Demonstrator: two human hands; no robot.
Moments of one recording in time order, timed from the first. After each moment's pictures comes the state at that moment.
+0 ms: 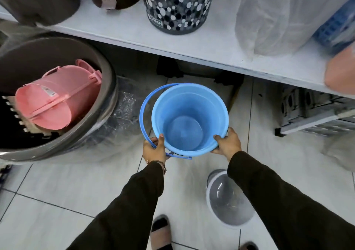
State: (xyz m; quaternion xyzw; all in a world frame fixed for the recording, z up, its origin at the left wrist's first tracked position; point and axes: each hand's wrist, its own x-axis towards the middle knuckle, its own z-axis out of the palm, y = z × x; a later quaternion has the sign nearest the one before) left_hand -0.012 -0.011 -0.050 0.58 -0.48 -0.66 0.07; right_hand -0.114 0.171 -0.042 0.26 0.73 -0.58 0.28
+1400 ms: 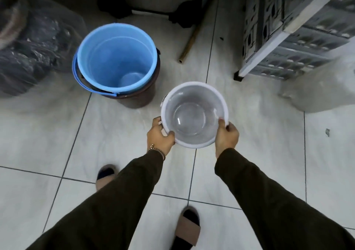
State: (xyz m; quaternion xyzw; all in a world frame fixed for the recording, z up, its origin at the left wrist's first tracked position) left_hand 0.096 0.263 -0.157 0.39 -0.68 -0.62 -0.07; right_hand 0.033 0.429 -0.163 0.39 0.73 -0.56 0.08
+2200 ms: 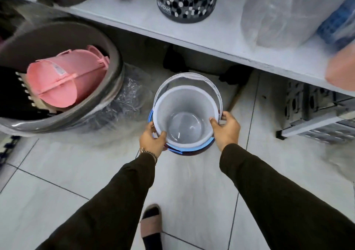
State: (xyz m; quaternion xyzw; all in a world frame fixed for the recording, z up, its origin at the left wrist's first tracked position) left_hand 0.027 0.004 -0.036 0.46 -0.65 -0.60 0.05; right_hand -0.090 0.178 -0.031 0.07 0.85 -0.51 0.09
